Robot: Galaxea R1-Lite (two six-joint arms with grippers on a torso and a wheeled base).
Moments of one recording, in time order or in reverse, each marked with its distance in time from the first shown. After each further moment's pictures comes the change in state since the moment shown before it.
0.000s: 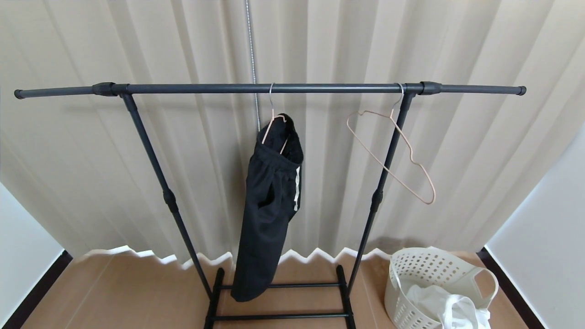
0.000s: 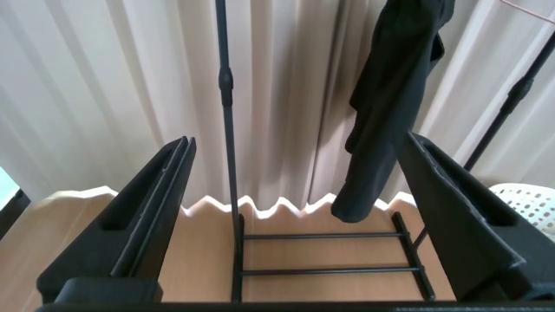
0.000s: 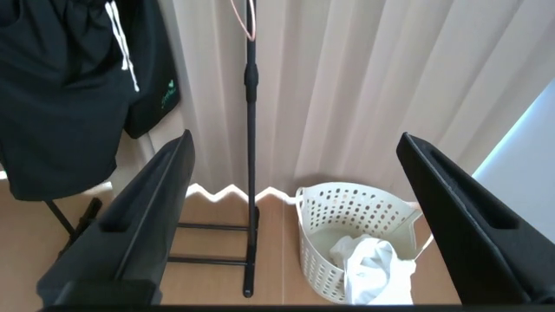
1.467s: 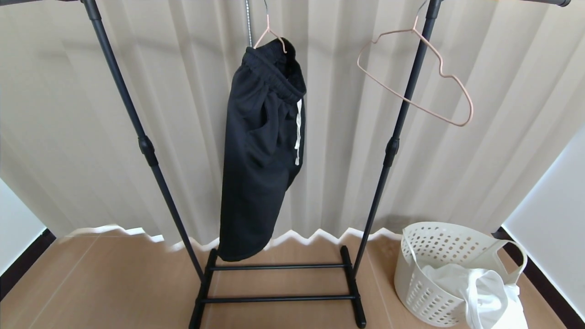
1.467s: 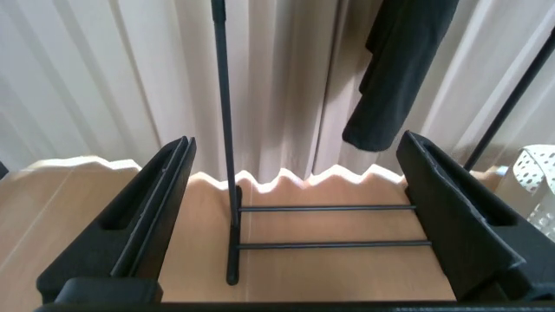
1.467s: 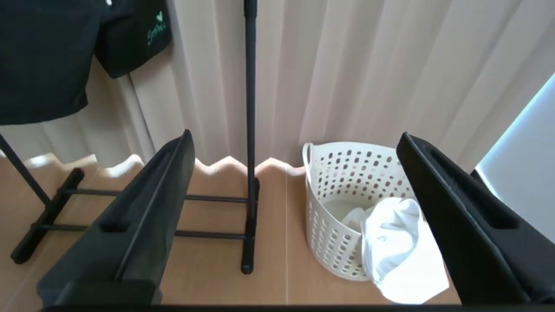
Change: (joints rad) left arm 0.000 0.000 0.000 0.001 0.000 0.000; right arm 0.000 0.000 0.000 0.001 0.000 -0.001
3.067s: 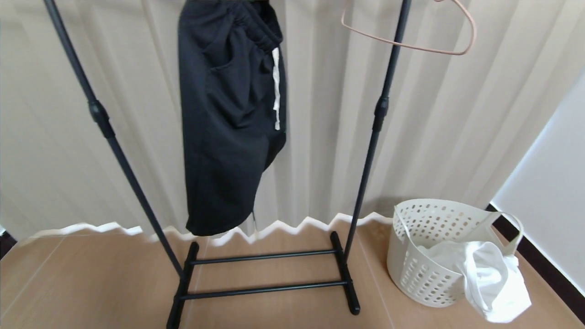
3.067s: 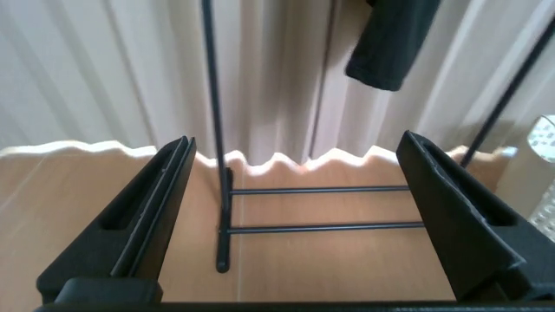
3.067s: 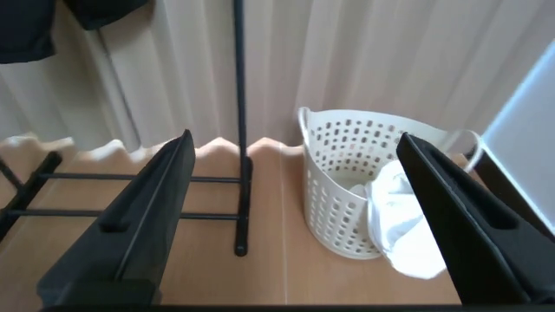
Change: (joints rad) left arm 0.000 0.000 0.000 0.000 0.000 0.001; right arm 0.000 0.000 0.000 -0.005 -0.002 0.007
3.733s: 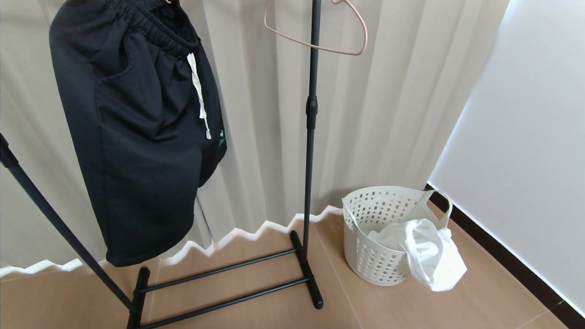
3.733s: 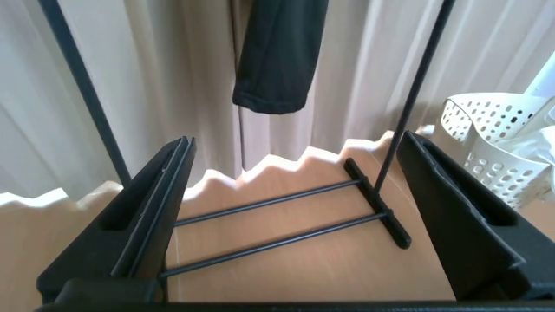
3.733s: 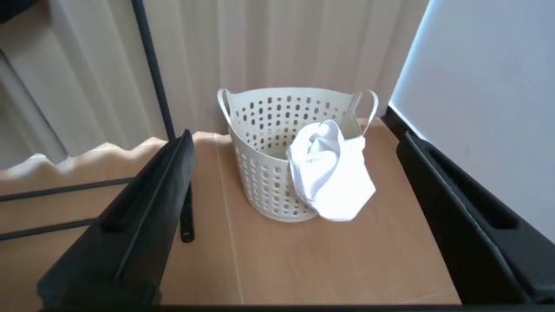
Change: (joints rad) left arm -0.002 0.000 0.000 0.000 -0.003 0.003; right arm 0.000 0.000 0.000 0.000 0.000 0.000
